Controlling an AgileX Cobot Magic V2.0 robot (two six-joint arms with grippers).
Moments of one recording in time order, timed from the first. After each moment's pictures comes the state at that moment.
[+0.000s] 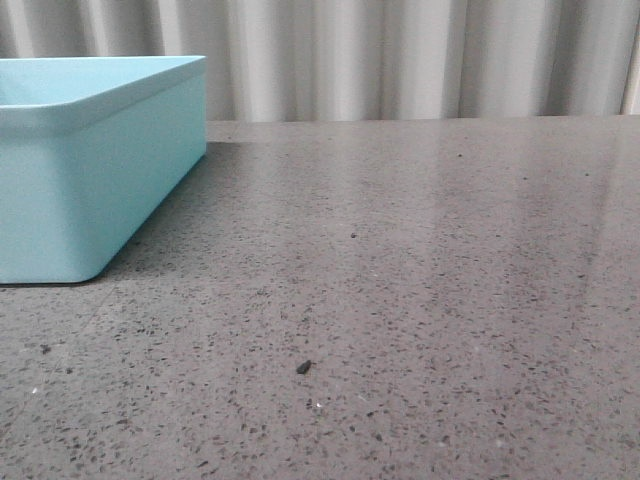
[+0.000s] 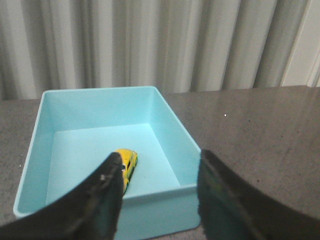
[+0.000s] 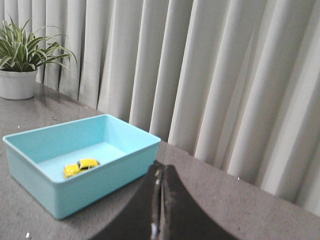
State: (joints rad) left arm -0.20 0.18 -0.73 -0.18 0.78 0.00; right arm 0.48 0.29 -0.89 0.14 0.60 -0.30
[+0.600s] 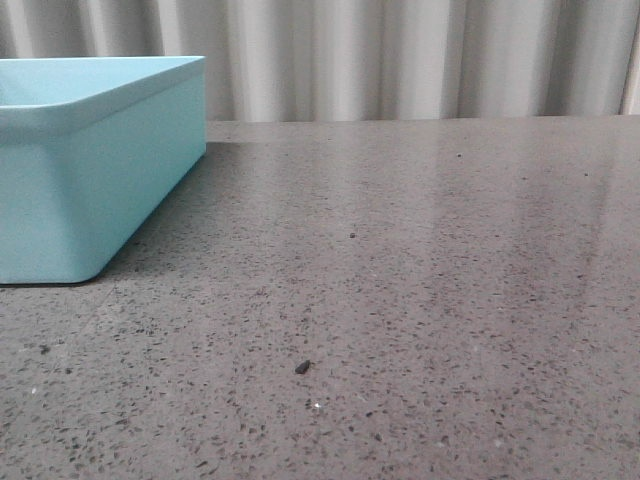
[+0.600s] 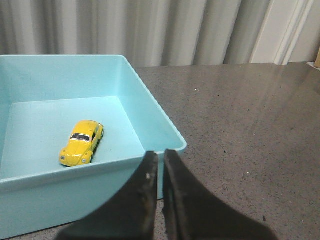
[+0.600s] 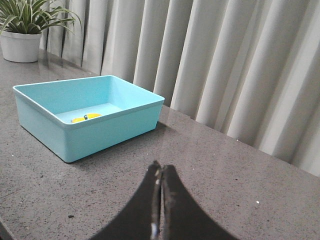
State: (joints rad) left arm -0.20 0.16 -0.67 -0.33 0.81 0.07; right arm 0.48 0.07 -0.79 0.11 0.79 -0.30
